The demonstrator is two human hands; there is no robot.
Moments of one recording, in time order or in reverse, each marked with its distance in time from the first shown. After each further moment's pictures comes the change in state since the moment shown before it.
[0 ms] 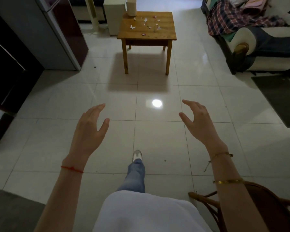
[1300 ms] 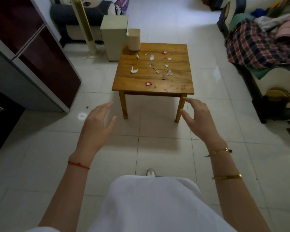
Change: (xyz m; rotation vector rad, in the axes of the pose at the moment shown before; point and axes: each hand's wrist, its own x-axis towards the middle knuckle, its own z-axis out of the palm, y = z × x) left_hand 0.803 -0.085 0.140 0.007 0.002 -0.018; right_hand 0.825 0.093 0.067 -0.012 0.014 -0.031
